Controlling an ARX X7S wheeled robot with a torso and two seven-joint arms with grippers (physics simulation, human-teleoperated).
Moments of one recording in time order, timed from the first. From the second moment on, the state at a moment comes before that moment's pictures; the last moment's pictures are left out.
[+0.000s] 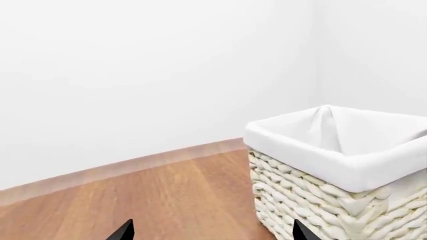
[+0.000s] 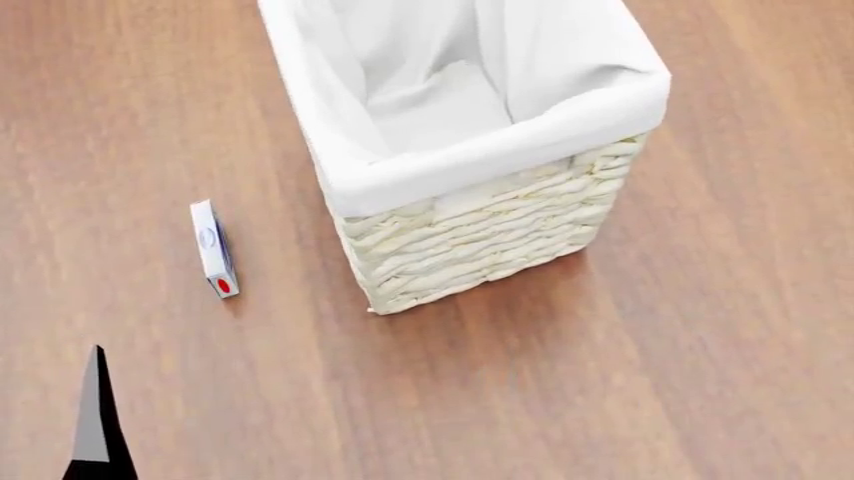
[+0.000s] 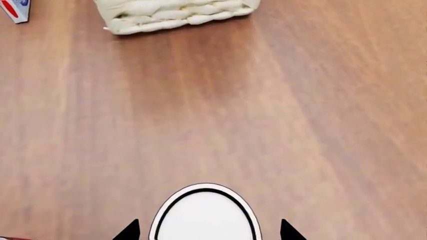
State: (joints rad) left arm 0.06 -0.42 0.29 0.69 -0.09 -0.10 -0.45; right arm 0.19 0.94 -0.99 -0.69 0.90 0.16 1.08
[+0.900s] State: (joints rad) left arm 0.03 -0.42 0.31 0.69 -0.08 -0.12 -0.46; right arm 0.18 0.88 -1.00 -0.54 0.89 0.14 1.01
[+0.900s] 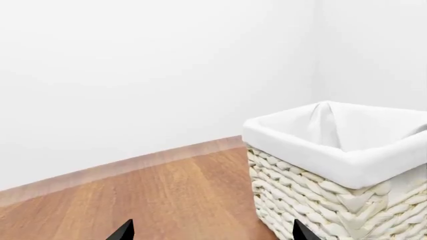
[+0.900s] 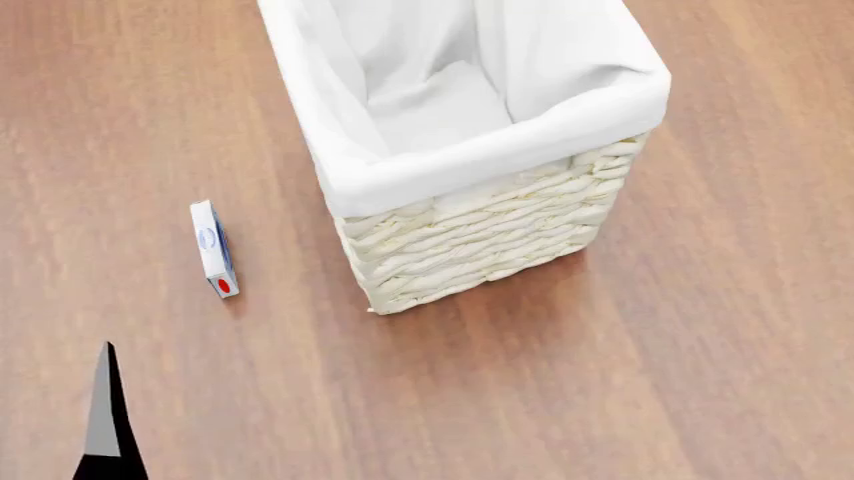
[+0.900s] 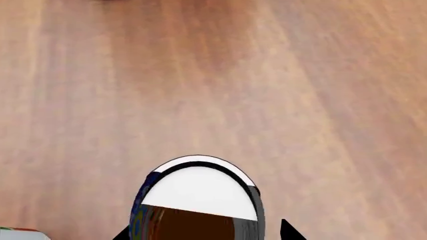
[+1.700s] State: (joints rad) left arm 0.03 -0.42 0.32 0.67 -0.08 -0.11 -0.47; right arm 0.29 1.00 -0.92 -0.76 0.81 0.18 1.14
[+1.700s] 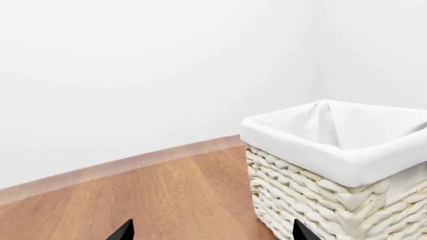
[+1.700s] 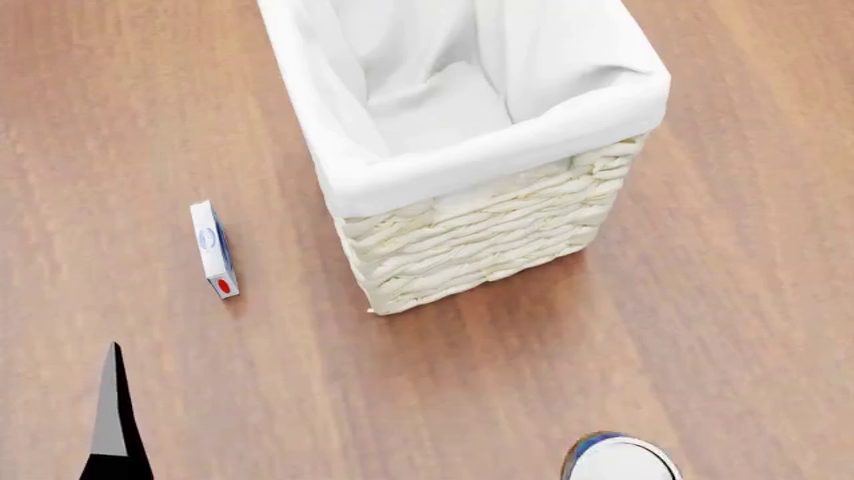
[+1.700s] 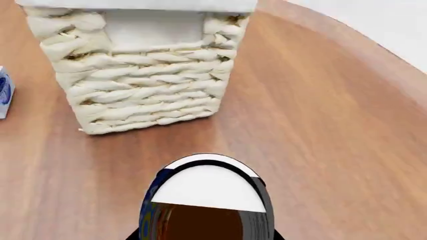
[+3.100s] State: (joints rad) left arm 0.01 -0.43 0.34 0.65 -0.11 -0.08 -0.46; right arm 2.15 0.45 -1.93 0.38 1.90 0.04 0.39
